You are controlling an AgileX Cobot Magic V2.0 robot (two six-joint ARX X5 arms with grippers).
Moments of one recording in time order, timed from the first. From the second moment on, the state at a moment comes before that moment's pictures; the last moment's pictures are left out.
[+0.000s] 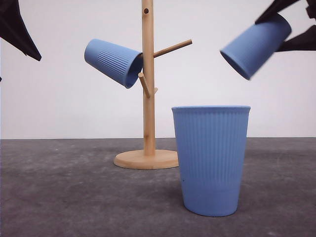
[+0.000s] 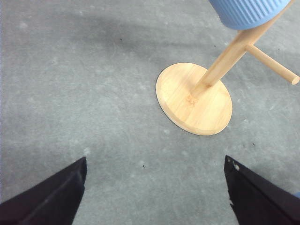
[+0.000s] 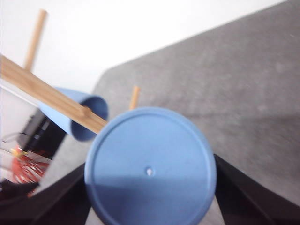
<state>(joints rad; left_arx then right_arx) -0.11 0.92 0.74 -0.43 0.34 -0.14 -0.11 1.31 1.01 -0.07 -0.90 0.48</state>
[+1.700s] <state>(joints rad) -0.11 0.92 0.74 -0.43 0.34 -0.14 0.19 1.56 1.01 0.37 -0.78 0.88</state>
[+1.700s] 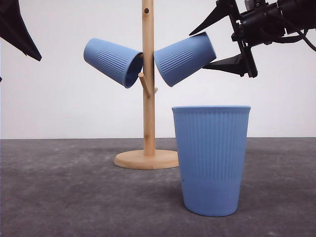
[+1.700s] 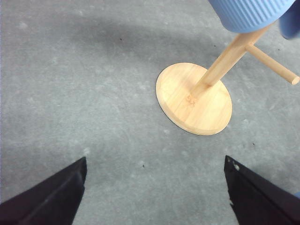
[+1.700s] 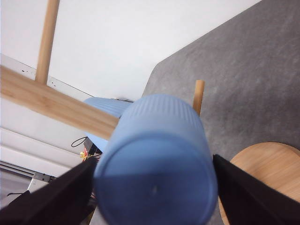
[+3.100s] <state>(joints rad) -0.11 0.92 0.74 -0.43 0.34 -0.14 0.40 1.21 1.01 -0.83 -0.39 0.27</state>
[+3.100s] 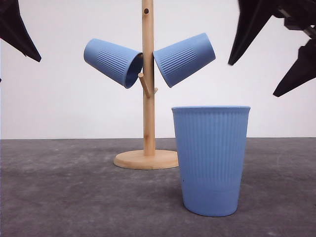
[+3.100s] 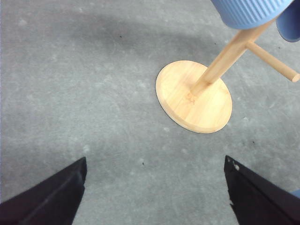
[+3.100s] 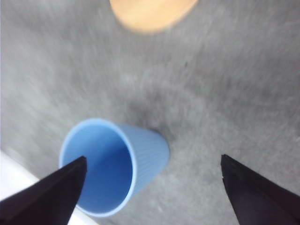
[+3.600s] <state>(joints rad) -0.11 0.92 0.74 -0.43 0.34 -0.14 0.57 1.36 1.01 -0.84 -0.23 0.30</state>
